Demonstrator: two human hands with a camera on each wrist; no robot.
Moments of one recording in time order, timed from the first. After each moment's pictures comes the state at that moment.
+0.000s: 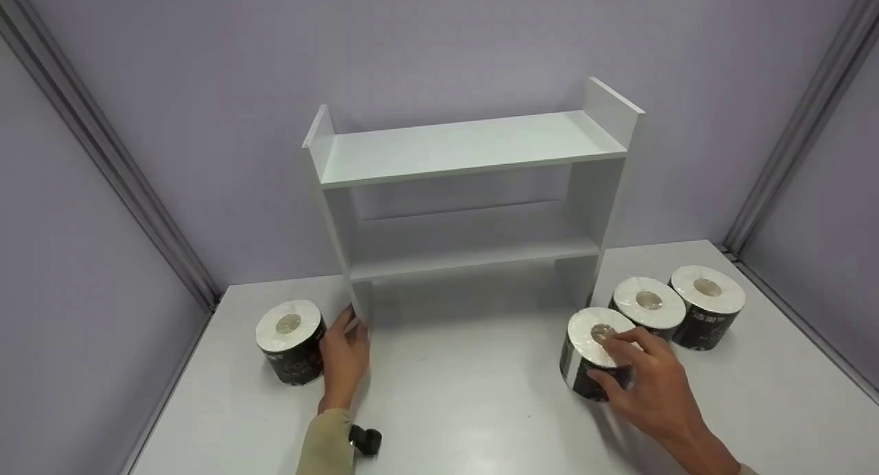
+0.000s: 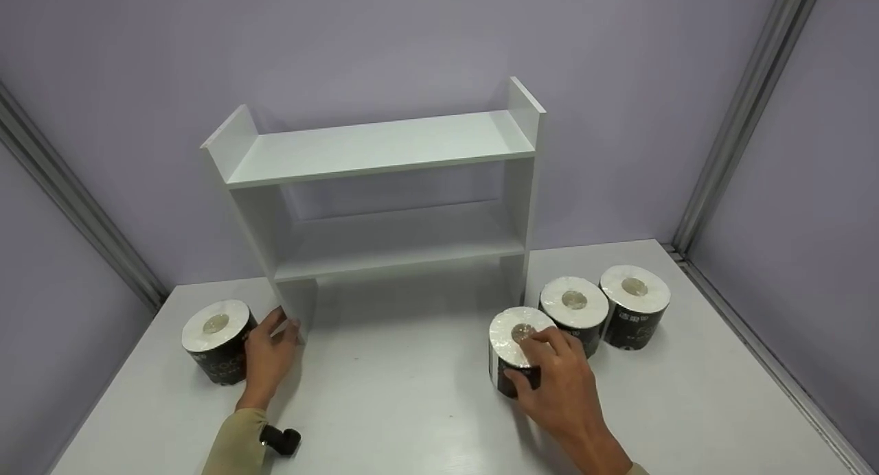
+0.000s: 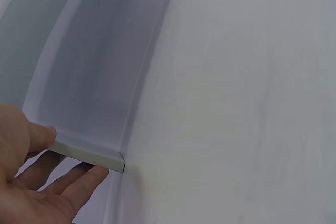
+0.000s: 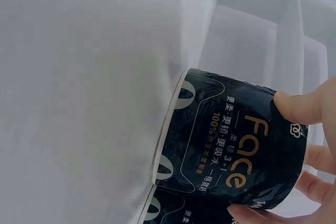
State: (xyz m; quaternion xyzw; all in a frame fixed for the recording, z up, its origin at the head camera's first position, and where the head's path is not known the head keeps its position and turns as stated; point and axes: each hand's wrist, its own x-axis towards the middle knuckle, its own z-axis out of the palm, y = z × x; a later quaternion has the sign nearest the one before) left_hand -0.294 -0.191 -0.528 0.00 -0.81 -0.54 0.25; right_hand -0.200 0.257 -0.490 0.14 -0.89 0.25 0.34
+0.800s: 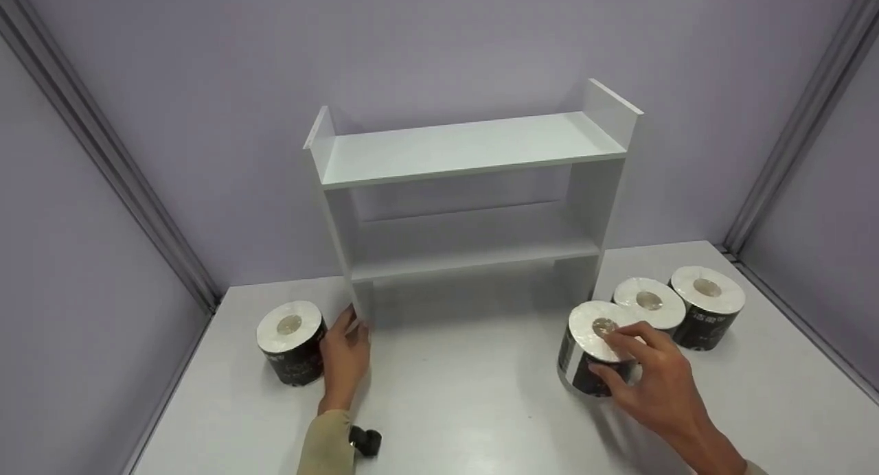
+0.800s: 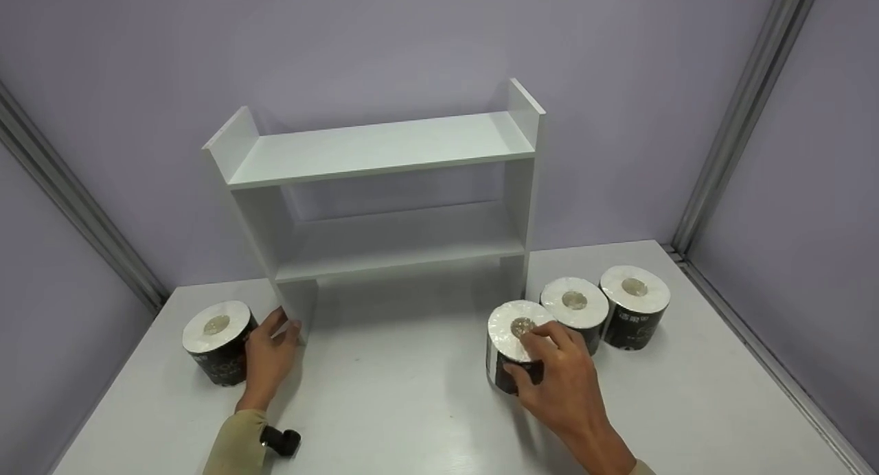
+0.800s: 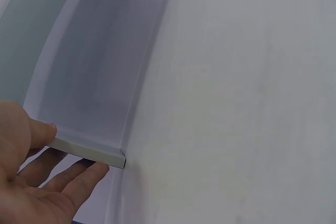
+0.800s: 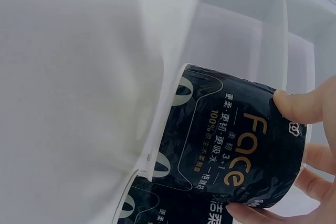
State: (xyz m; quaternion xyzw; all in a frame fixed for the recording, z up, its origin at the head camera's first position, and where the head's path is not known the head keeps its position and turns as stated) left_hand -0.295 -0.192 -0.528 0.00 -0.81 -0.54 0.24; right_hand -0.198 0.258 -0.476 0.16 -0.88 0.27 0.37
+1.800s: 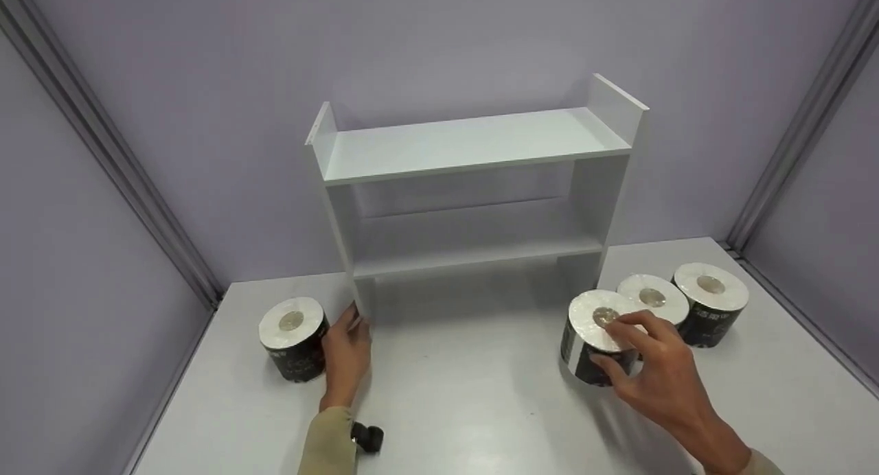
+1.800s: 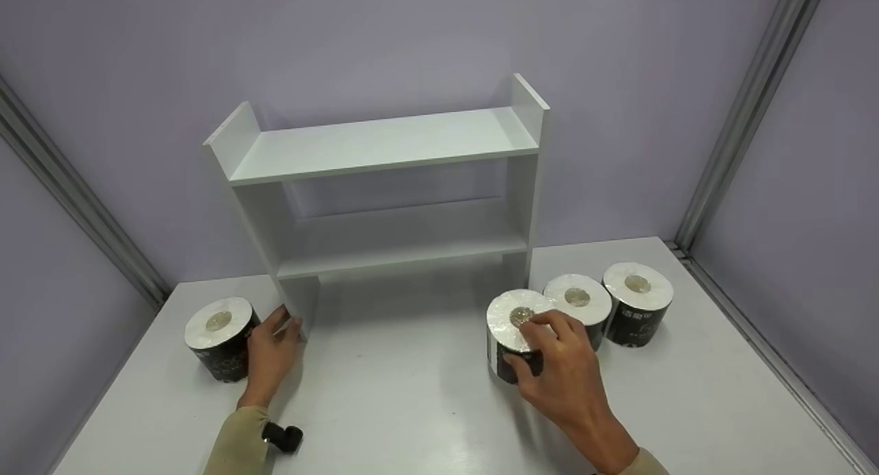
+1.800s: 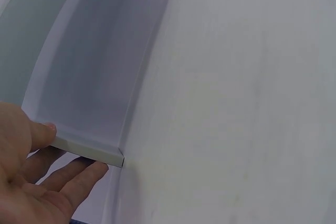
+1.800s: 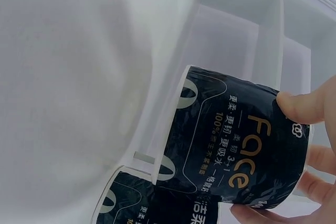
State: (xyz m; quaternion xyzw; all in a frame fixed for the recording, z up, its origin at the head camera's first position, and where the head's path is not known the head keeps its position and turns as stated) left_hand -0.294 -0.193 -0.528 -0.02 -0.80 -0.55 0.24; right_hand -0.202 0.258 -0.463 0.18 -0.87 0.25 0.37
